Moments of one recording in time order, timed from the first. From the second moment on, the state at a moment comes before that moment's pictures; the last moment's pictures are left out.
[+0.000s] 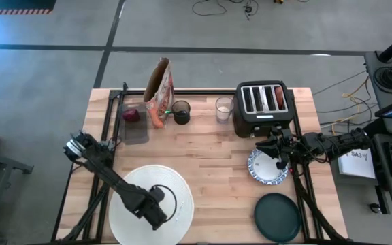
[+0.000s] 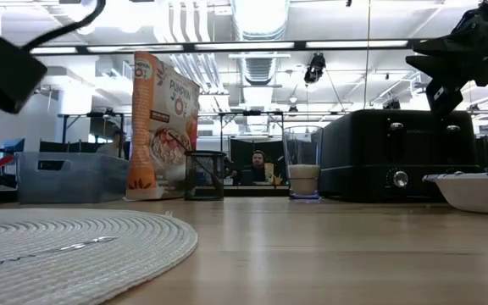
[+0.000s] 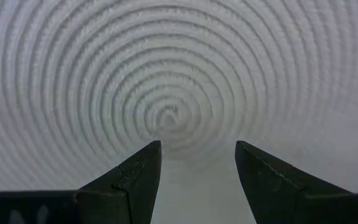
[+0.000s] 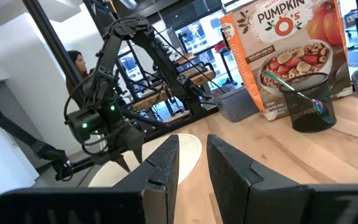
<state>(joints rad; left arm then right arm) -0.73 1.85 1.14 -0.77 0.09 -1.52 0.20 0.02 0.01 0.11 0.21 0.39</state>
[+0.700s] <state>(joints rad) -0.52 1.91 1.20 -0.71 -0.07 -1.15 0.20 0.02 0.01 0.11 0.21 0.39</state>
